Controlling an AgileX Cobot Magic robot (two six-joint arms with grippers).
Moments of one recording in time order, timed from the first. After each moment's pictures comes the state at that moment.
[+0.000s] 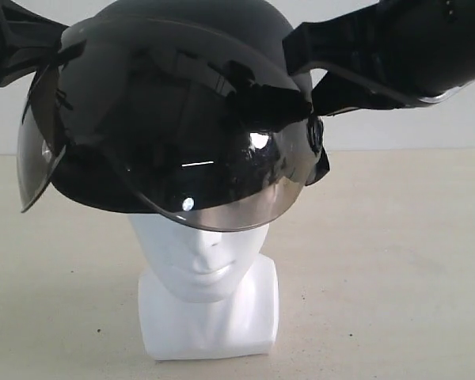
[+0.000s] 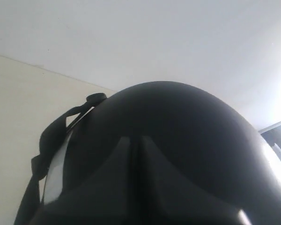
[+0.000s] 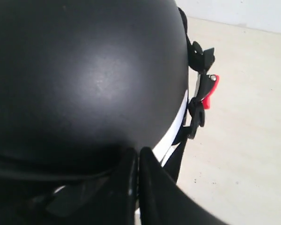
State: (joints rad) left arm -0.08 1.24 -0.99 -1.38 0.68 0.69; right arm 0.64 1.21 -1.22 0.04 0.76 0.21
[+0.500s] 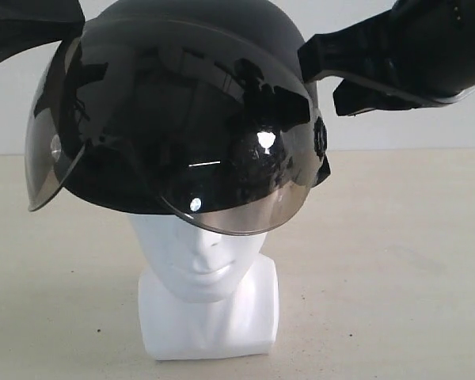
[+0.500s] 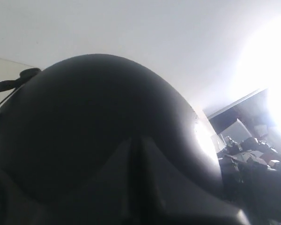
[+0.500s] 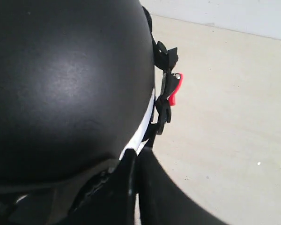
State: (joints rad) left arm -0.08 1.15 -0.99 -1.39 0.81 0.66; right arm 0.64 1.21 -1.21 -0.10 0.78 0.31
